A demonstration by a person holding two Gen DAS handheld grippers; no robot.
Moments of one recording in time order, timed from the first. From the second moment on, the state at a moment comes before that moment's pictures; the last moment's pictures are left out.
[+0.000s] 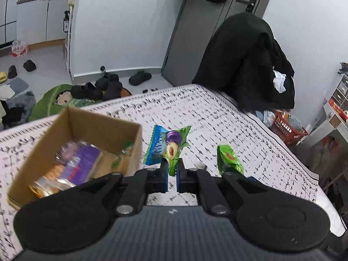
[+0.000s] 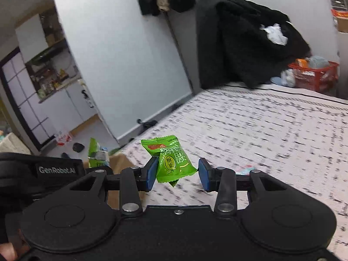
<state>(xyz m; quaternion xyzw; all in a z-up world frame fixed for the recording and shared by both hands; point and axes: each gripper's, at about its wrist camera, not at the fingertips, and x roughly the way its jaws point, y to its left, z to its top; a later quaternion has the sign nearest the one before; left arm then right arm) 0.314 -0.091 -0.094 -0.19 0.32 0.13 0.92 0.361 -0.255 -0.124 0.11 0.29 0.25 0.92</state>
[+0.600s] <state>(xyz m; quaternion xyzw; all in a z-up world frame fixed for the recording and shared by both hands) 0.287 -0.004 -0.073 -0.20 0.30 0.19 0.91 0.349 -0.167 -0.105 0.08 0.27 0.35 0.90</state>
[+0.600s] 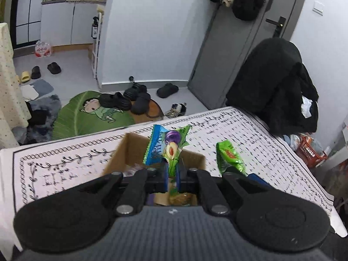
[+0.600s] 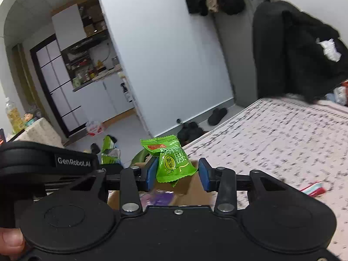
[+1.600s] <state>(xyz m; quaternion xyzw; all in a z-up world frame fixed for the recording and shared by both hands) 0.318 -0.010 -0.090 -0.20 0.34 0.17 0.90 0.373 -0.208 -0.130 0.09 0.34 0.28 0.89</state>
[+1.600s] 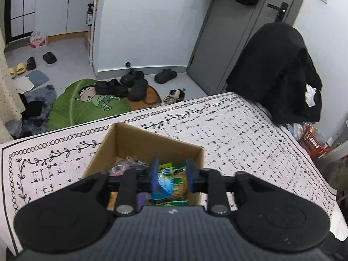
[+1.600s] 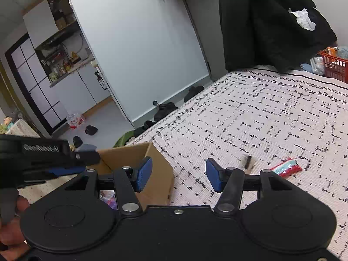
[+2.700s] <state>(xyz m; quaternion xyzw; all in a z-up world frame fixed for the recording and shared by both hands) 0.330 -0.070 -0.077 -0.14 0.32 0.14 0.93 0.396 -0.284 -0.138 0.09 0.36 0.20 0.91</state>
